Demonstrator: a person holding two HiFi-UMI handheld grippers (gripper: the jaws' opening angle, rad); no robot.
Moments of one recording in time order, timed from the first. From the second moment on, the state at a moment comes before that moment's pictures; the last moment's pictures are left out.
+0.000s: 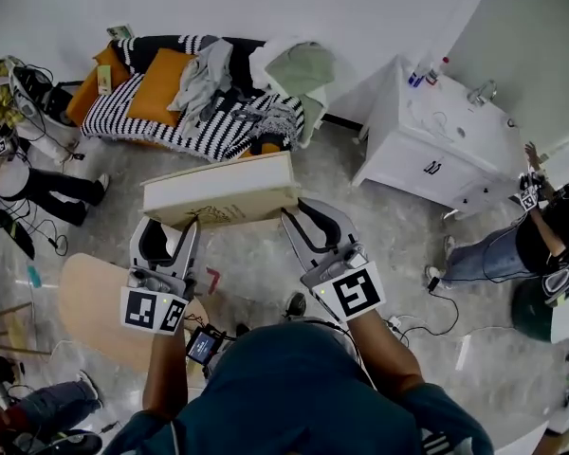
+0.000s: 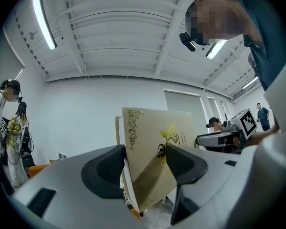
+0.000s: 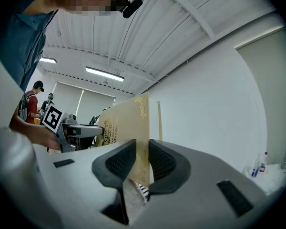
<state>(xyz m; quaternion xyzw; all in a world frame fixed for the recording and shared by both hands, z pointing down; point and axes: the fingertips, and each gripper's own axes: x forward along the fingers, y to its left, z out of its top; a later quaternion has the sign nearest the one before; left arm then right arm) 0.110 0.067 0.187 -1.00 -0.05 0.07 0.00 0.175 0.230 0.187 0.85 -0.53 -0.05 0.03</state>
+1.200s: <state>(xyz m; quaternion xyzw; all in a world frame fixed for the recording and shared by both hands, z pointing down) 0.305 -0.050 0.201 -0.99 -0.11 0.06 -0.01 0.354 0.120 0.201 0.88 -0.48 -0.04 0.06</state>
